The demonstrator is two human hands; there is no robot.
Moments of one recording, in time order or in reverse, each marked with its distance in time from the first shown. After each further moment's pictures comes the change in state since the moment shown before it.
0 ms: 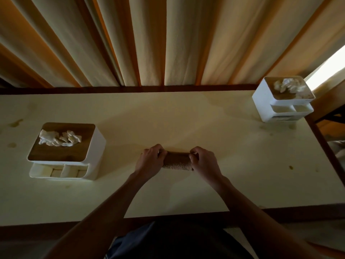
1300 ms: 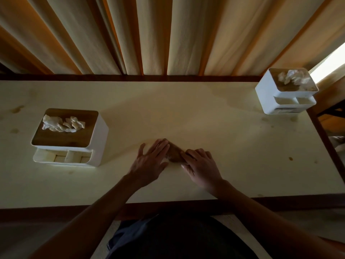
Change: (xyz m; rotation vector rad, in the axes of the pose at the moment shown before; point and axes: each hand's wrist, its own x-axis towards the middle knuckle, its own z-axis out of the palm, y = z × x) left_hand -0.039 -0.045 0.012 0.559 0.030 0.536; right_hand -0.038 0.028 0.029 -0.461 0.145 -0.622
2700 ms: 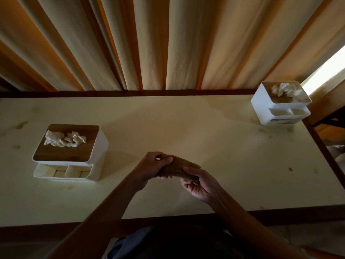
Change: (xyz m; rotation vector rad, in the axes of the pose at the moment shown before) left_hand 0.034 0.024 -0.073 -1.409 -0.223 -0.702; right_hand 0.028 -0.035 -0.048 2.231 -0.210 1.215
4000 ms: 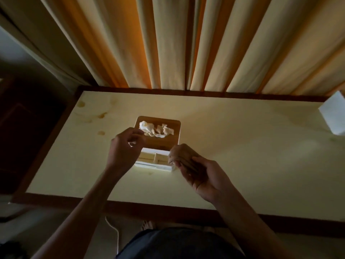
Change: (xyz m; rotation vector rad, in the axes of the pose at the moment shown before) left_hand -0.130 -0.004 -0.251 0.430 0.722 0.466; right_hand 0.009 0.128 0.202 0.160 -0.007 0.088
